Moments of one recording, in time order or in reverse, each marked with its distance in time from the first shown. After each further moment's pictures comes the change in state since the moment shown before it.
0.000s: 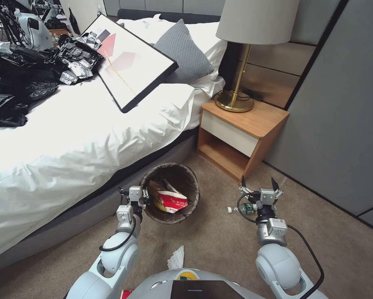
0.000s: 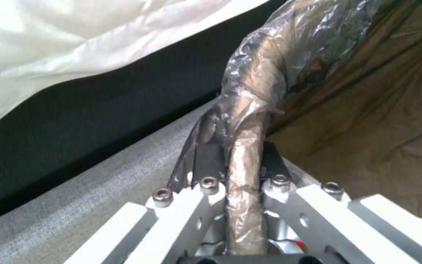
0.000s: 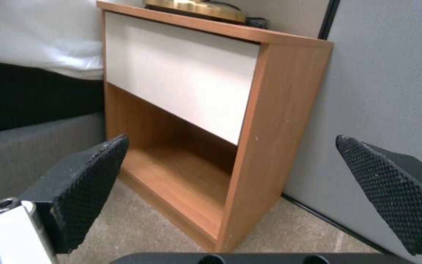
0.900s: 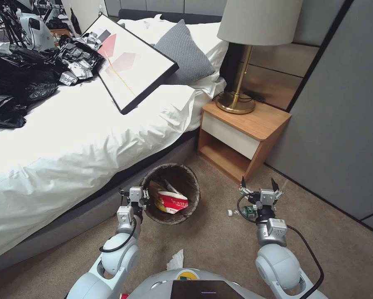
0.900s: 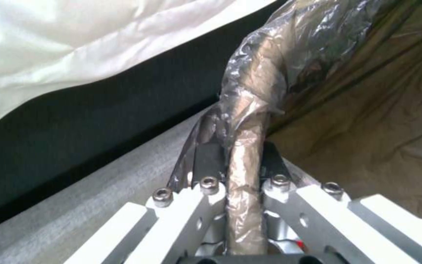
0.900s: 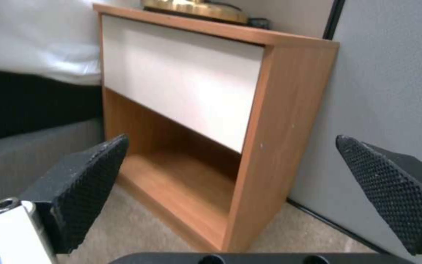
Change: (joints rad) left arm 0.006 0.000 0.002 -0.005 0.006 -0.002 0.001; right arm 0.002 0.013 -0.004 -0.003 0.002 0.014 0.006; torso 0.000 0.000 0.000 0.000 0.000
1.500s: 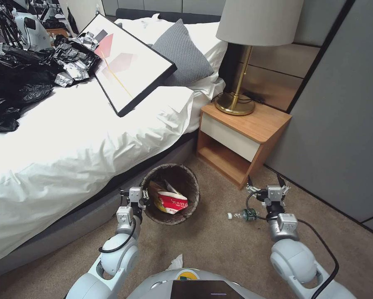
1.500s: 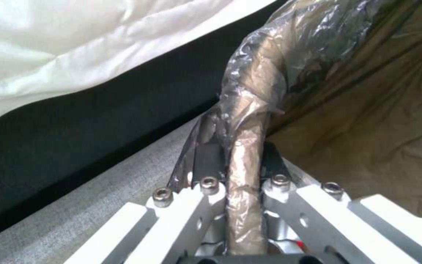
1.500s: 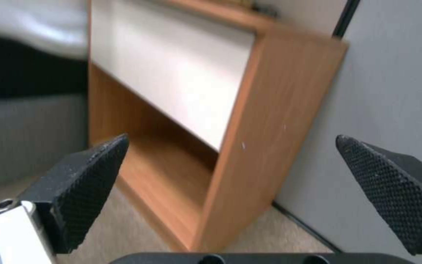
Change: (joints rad) left arm 0.007 0.007 -0.002 -0.001 0.000 -0.004 0.003; right arm 0.009 -0.249 0.051 -0.041 0.169 -0.043 -0.025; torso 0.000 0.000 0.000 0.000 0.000
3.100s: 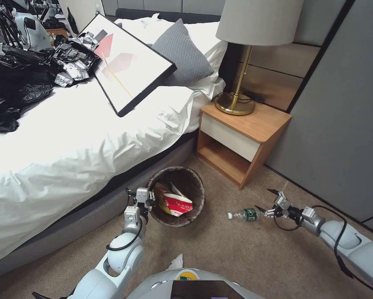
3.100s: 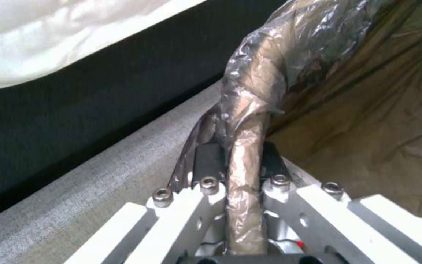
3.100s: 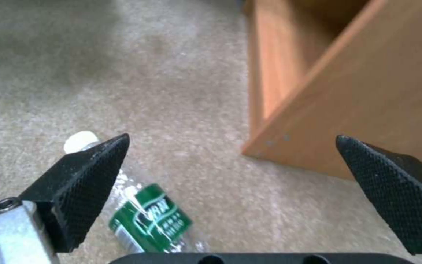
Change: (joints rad) left arm -0.048 0.009 0.068 0.046 0.004 -0.005 0.002; right arm 0.300 -0.423 -0.227 -0.676 0.133 0.335 -0.831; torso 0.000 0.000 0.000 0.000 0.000
